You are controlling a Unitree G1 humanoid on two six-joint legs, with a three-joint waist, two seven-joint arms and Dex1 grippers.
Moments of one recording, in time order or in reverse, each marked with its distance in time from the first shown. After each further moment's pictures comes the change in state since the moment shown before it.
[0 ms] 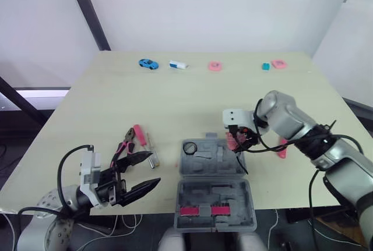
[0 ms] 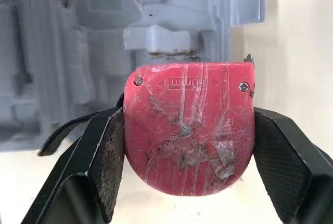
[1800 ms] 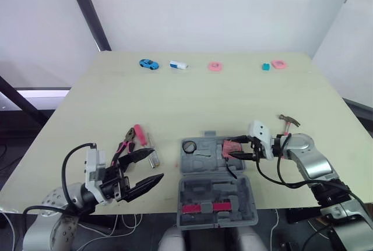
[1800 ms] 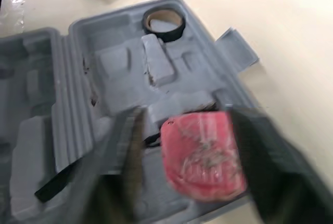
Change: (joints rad) left arm -0.026 -0.019 -0.017 -0.011 0.026 0.010 0.032; right arm 0.584 0.057 -0.558 -0.096 0.310 -0.500 -0.266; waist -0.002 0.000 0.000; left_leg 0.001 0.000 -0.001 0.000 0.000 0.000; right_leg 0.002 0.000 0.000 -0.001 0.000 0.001
